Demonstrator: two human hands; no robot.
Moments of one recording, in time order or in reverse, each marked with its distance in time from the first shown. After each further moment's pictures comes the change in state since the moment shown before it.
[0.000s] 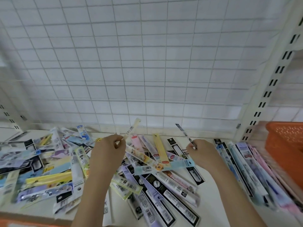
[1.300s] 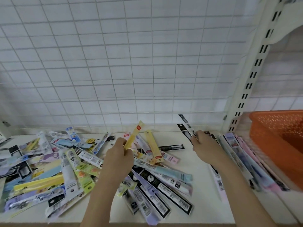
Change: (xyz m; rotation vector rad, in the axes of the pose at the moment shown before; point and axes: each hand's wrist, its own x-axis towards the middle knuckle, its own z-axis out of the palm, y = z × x) left_hand -0.019 0.007 0.028 -0.147 -0.291 0.048; right_hand -0.012 0.022 -0.015 0.120 0.053 0.017
